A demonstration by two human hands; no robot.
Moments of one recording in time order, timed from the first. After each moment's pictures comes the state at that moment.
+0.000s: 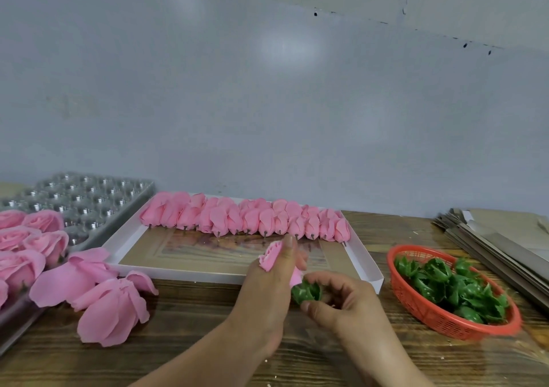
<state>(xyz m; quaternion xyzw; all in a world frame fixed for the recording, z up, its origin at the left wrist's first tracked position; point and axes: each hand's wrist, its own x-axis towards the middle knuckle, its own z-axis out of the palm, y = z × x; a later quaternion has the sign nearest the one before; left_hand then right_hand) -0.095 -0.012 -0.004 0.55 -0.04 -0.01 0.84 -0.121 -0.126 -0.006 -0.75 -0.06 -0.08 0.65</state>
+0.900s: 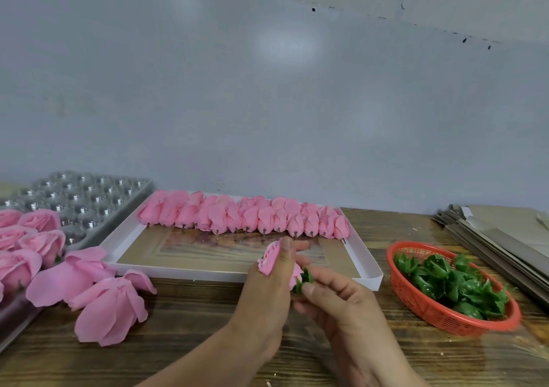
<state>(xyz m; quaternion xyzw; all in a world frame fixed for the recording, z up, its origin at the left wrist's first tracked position) -0.092 -0.015 -0.013 0.54 -0.06 -0.01 0.84 -0.120 -0.117 -0.014 -0.53 -0.02 -0.01 0.85</state>
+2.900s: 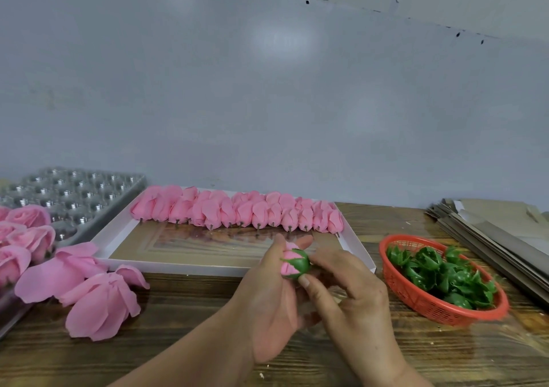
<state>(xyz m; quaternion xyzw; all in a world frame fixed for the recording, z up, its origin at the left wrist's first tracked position) -0.087 -0.014 -0.015 0.38 -0.04 -0.28 0.88 -0.123 -0.129 -0.012 -0.79 -0.22 -0.43 0.37</state>
